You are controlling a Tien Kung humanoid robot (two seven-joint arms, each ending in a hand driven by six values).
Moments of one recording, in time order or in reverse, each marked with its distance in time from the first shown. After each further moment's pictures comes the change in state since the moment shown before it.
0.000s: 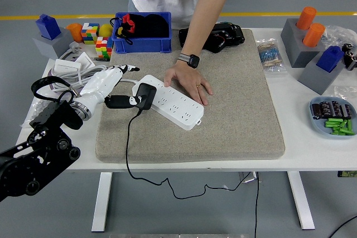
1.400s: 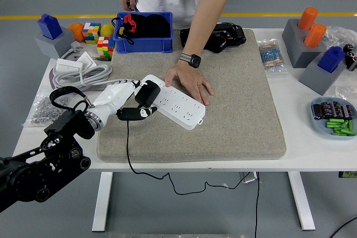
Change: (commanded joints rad) left arm -0.037 -0.049 0.090 0.037 0.009 -0.025 0.025; right arm 0.001 -0.002 -0.010 0.000 0.006 -0.002 0.005
